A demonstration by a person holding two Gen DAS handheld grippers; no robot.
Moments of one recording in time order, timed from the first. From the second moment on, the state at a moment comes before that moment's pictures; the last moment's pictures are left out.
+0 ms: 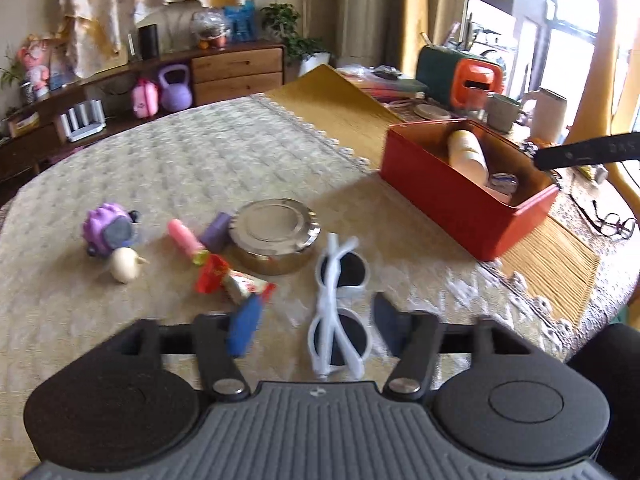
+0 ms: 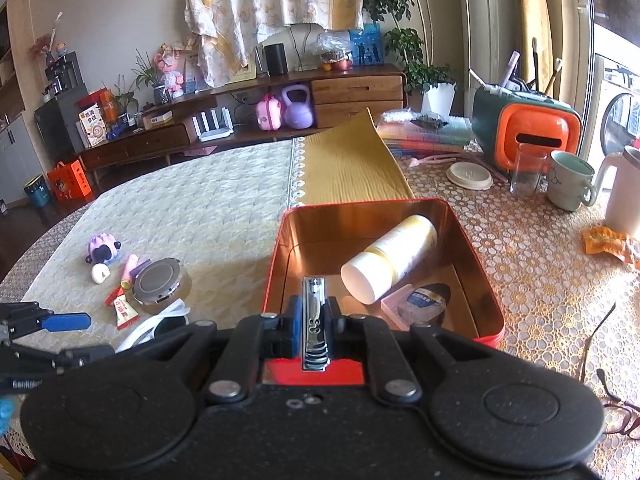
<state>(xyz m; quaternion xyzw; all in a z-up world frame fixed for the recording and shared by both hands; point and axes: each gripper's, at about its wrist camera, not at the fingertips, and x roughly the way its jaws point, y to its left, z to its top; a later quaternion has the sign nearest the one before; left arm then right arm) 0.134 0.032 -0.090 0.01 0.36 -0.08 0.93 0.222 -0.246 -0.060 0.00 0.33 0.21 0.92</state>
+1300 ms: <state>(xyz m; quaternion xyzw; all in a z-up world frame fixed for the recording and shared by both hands) 0.150 0.006 -0.074 0.02 0.35 -0.06 0.94 0.236 -0.266 -0.067 0.01 0.34 0.19 0.92</state>
